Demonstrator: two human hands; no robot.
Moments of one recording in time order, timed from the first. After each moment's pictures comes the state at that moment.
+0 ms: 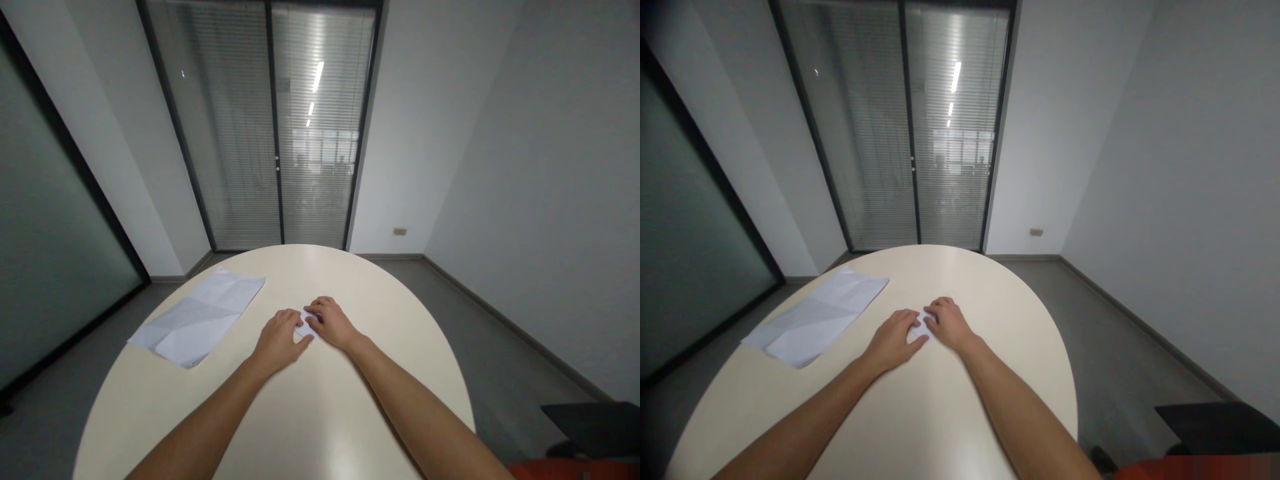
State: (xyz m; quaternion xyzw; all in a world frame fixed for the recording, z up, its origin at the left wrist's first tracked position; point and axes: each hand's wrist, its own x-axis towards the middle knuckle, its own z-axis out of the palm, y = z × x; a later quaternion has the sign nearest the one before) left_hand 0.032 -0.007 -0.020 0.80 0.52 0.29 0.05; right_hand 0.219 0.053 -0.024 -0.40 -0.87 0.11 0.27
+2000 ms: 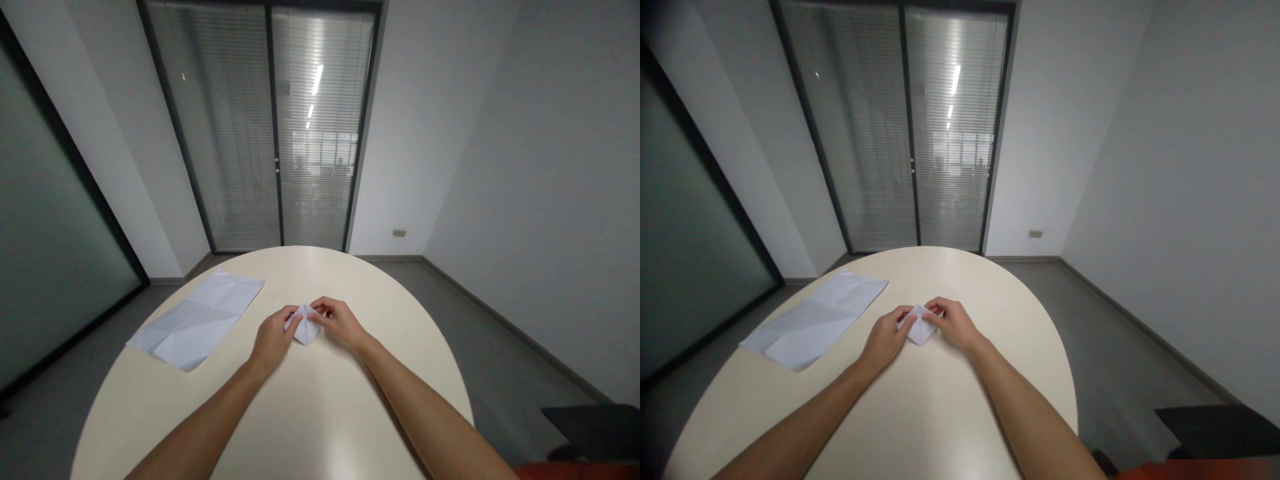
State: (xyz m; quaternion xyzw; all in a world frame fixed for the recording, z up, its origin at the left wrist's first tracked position) left_hand 0.029 -0.003 -0.012 0.72 0.53 0.42 0.16; right_hand 0.225 0.044 0.001 -0.34 -0.76 0.39 0.40
